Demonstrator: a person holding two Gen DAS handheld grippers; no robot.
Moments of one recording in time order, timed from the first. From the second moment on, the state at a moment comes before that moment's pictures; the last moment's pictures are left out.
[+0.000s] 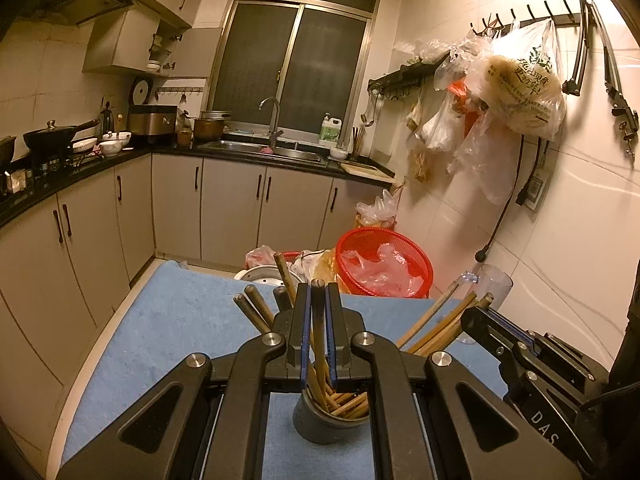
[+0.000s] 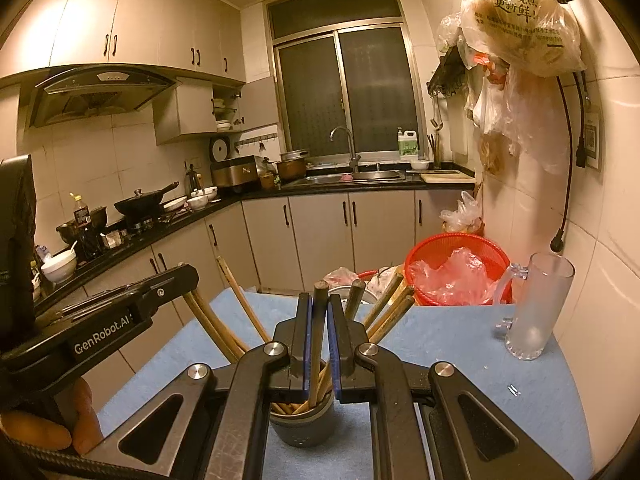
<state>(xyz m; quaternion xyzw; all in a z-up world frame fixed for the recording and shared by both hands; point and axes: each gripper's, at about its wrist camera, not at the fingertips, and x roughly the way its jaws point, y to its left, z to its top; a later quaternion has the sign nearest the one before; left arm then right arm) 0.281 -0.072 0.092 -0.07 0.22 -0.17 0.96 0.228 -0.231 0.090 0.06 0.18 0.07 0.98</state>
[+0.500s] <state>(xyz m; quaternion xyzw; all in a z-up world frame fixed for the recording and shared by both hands) 0.278 -0.073 0.092 -0.07 0.22 -0.17 0.96 0.228 -0.231 0.091 0.06 0.18 0.07 0.98</state>
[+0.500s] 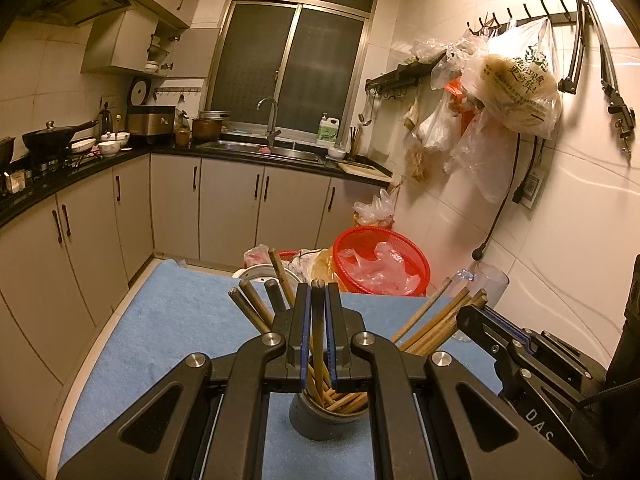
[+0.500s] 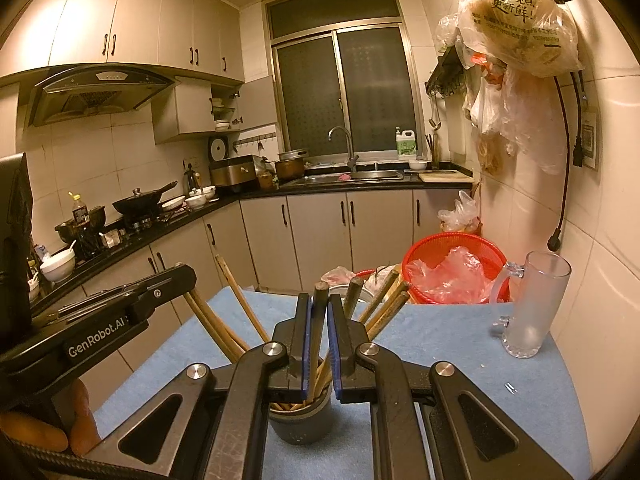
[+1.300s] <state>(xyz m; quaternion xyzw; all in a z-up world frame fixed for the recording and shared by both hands) 0.188 -0.046 0.091 -0.06 0.21 -0.14 0.97 0.140 -0.245 0.098 0.07 0.14 0.06 0.99</state>
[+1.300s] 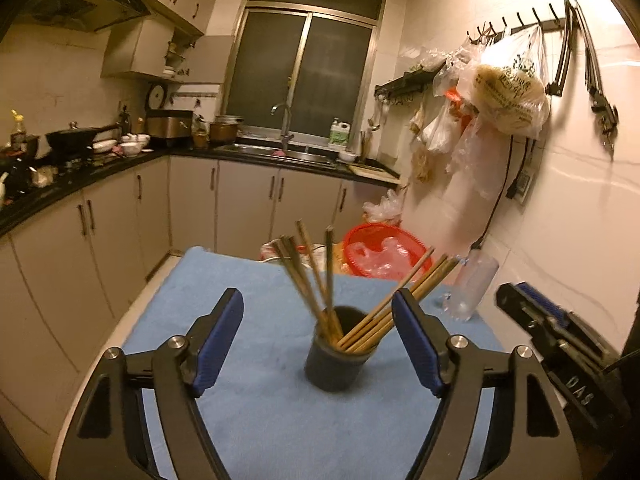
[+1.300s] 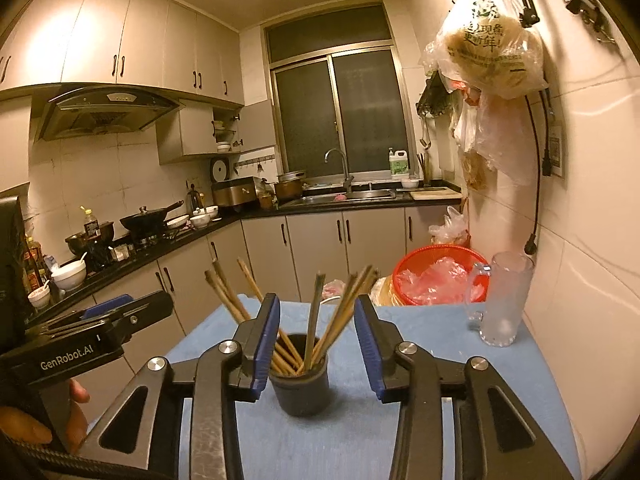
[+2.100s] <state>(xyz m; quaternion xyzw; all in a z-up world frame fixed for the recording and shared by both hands) 0.112 -0.012 0.072 -0.03 0.21 -0.08 0.97 0.073 -0.247 0.062 0.09 0.18 0.06 0.98</state>
